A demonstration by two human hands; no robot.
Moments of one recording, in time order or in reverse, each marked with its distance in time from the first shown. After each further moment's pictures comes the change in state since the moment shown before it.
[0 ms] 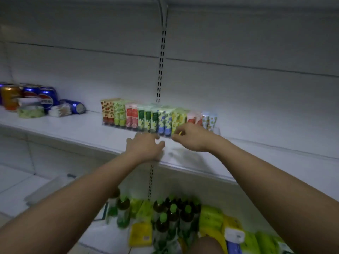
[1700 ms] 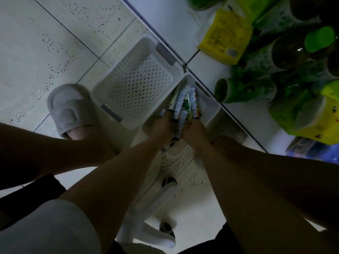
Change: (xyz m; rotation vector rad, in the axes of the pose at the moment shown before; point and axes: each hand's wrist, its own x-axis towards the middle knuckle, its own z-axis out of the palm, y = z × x) left_hand -0.311 -0.170 0.488 -0.640 -0.760 -0.990; right_hand -0.155 0.065 0.611 0.401 -0.898 0.698
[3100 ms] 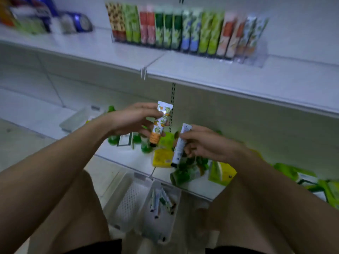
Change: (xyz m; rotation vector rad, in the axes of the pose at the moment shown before) left_hand -0.287 0.277 -0.251 -0.091 -0.453 0.863; right_hand -0.310 -0.090 -0.252 0.717 -0.094 -0.706
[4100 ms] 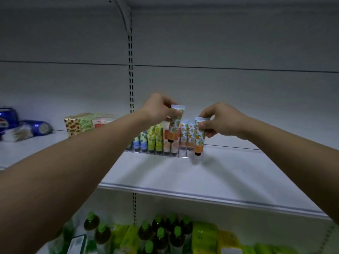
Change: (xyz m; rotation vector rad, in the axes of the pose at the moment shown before) left_hand 0.128 0.283 0.083 0.460 0.383 0.553; right_hand -0.098 -0.268 -0.133 -0.953 0.720 -0.430
